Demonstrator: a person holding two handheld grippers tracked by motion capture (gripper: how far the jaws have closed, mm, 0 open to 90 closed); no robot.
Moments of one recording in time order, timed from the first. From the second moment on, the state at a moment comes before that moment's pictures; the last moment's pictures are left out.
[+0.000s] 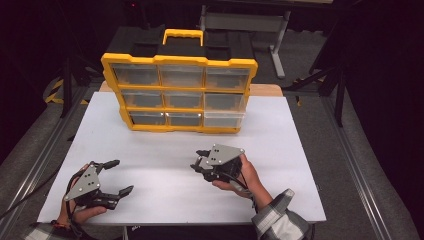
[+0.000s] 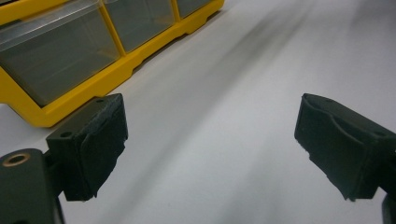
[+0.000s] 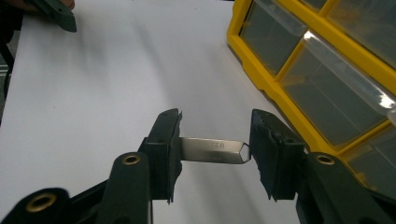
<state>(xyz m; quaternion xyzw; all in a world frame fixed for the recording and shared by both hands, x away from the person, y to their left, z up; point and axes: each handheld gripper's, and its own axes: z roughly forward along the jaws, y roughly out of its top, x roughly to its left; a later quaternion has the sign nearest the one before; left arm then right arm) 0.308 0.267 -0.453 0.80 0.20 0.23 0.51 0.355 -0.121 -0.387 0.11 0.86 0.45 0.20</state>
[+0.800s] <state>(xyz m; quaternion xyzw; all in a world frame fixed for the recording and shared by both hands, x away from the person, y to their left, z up) 0.308 0.268 -0.453 0.80 0.20 0.23 0.51 0.344 -0.157 -0.349 0.13 0.82 0.48 0.27</state>
